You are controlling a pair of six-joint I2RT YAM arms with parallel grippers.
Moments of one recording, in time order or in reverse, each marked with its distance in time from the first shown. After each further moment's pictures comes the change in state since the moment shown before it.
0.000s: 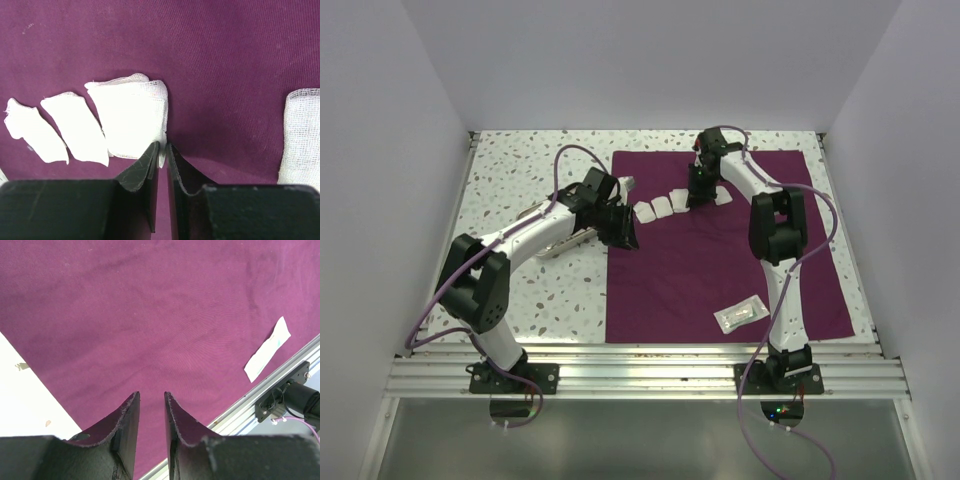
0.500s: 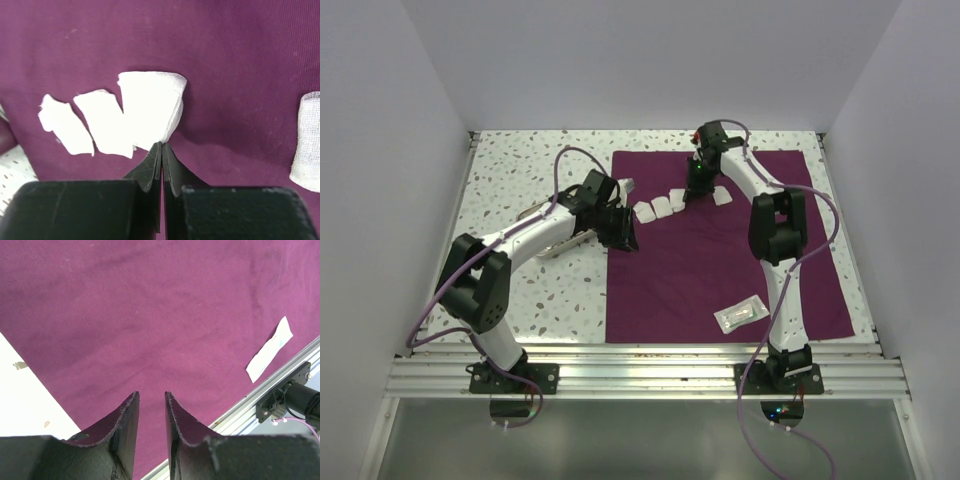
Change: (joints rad) left arm 0.000 0.000 -0.022 0.019 0.001 -0.008; right arm 0.000 0.000 0.055 -0.028 -0.043 0.020
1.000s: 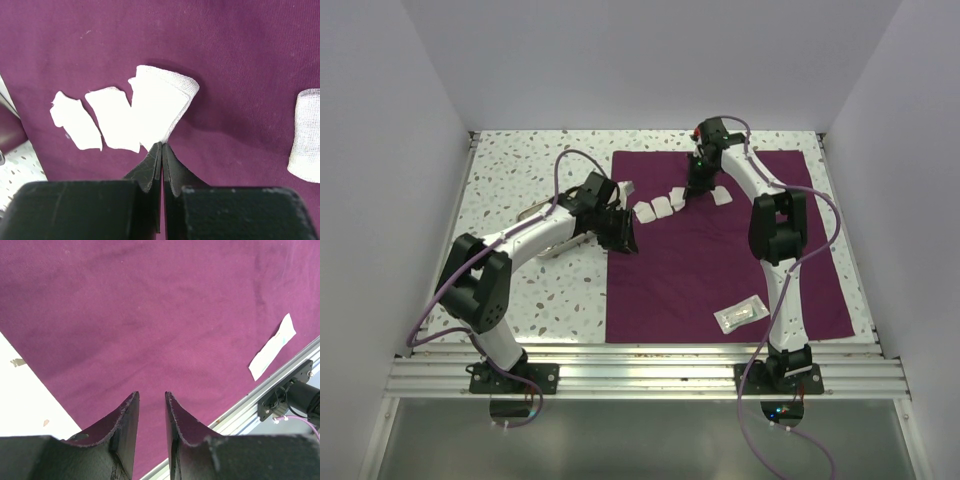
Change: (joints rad) left arm 0.000 0.000 -0.018 0.007 0.005 0.000; right arm 0.000 0.000 0.053 -0.041 -0.007 -0.005
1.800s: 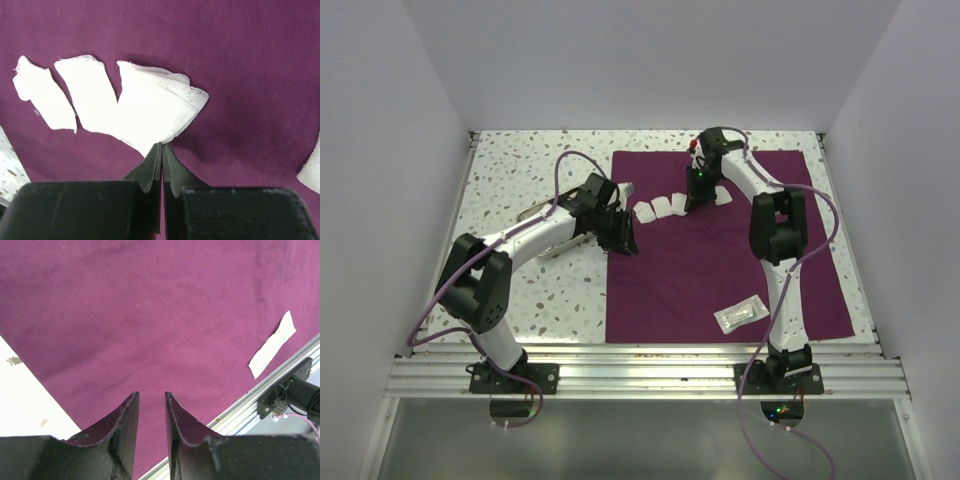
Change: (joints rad) left arm 0.000 0.000 -0.011 0.004 0.010 0.000; right arm -0.007 -0.001 -0.084 -0.012 -0.058 -0.103
